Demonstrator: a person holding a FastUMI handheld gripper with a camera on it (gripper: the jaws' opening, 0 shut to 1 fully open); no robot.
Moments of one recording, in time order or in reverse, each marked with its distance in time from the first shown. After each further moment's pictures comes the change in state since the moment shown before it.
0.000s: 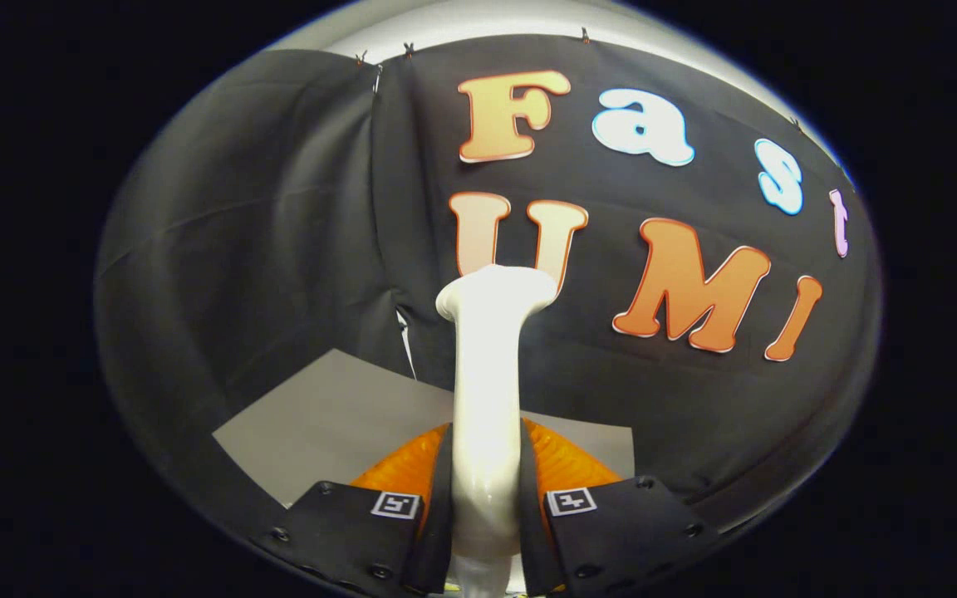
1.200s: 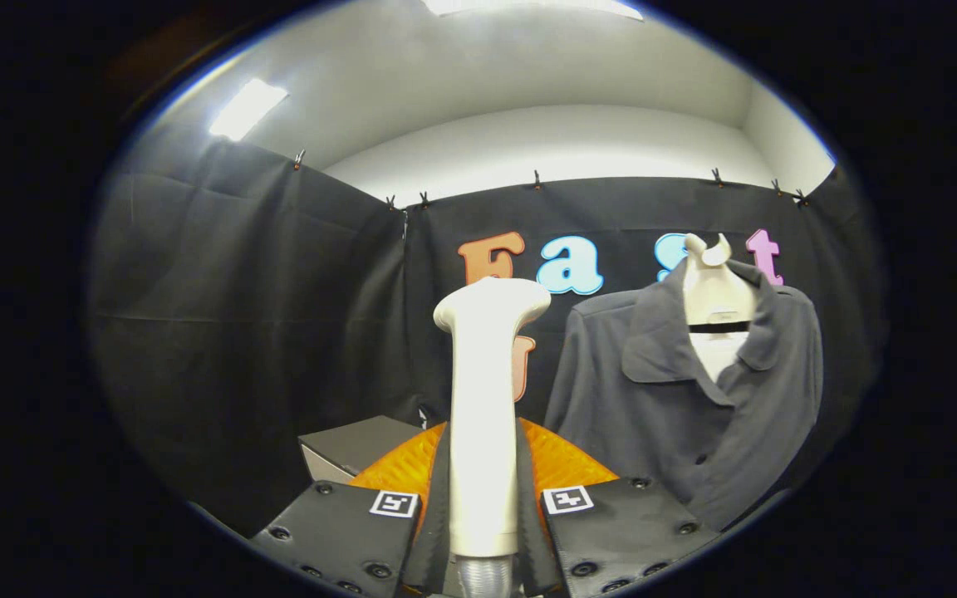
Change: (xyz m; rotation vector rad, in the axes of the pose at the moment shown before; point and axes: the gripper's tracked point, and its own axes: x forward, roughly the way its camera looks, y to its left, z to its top) arm -0.352 -0.104 -0.041 0.033 -0.494 0.045
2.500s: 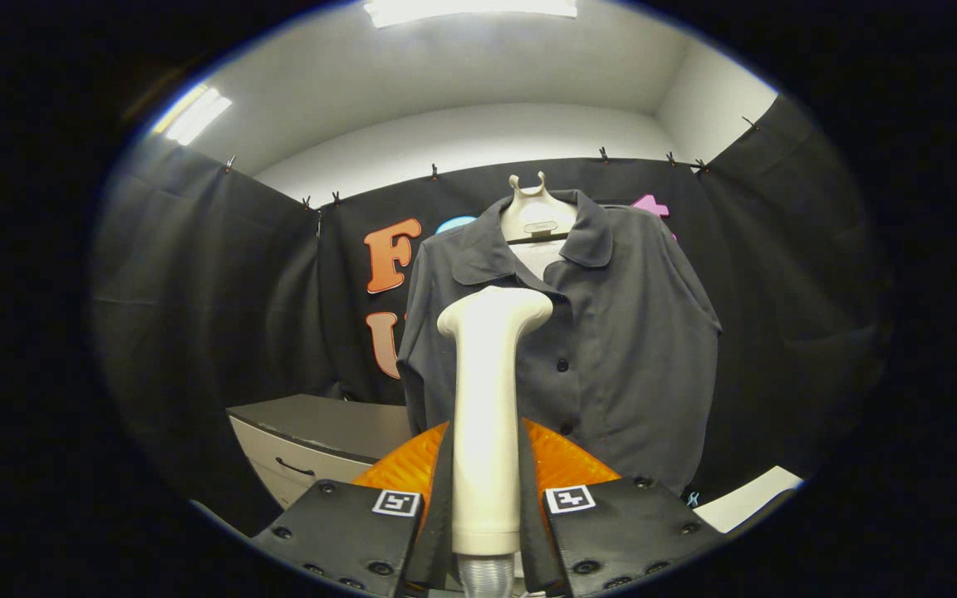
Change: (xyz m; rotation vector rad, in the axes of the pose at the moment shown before) arm -0.061 -0.123 -0.117 0.082 -0.030 -0.240
